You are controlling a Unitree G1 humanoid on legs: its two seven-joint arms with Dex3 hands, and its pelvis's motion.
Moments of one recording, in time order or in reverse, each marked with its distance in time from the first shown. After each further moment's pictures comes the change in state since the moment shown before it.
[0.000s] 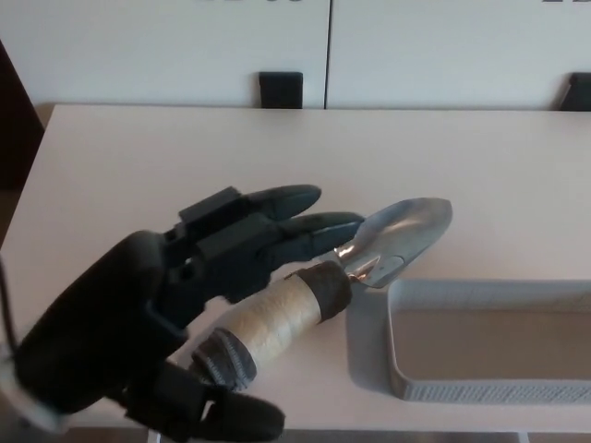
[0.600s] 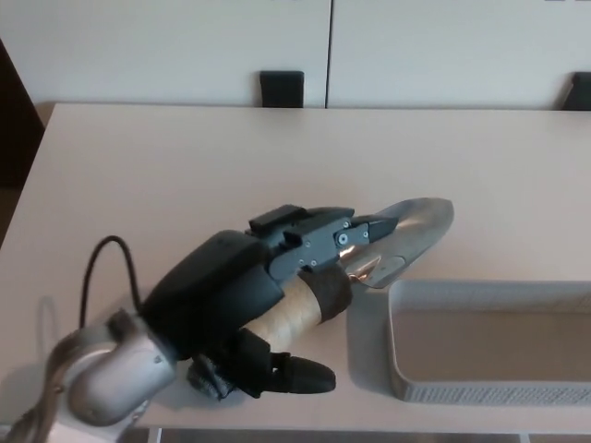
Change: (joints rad) left_arm -0.174 -0.086 -0.234 0.317 0.282 0.133 0.091; right_arm -0.003 0.001 0.002 -0.006 -0.002 0.000 -0.002
